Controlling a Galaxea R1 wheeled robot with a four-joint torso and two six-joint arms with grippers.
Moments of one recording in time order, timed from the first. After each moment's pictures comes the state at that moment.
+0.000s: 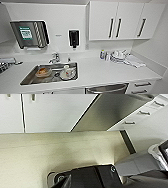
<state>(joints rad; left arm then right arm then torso) 1.35 1.78 -1.21 -0.05 -0.23 0.10 -1.34 2.21 -1.54 -0.19 0.09 0.30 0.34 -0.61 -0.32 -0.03</state>
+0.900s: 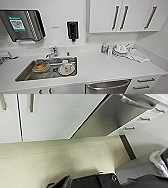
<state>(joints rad) 1.23 1.68 -1.09 -0.05 -0.21 0.10 -1.28 2.15 -1.44 -0.19 0.09 0.32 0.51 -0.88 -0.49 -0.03</state>
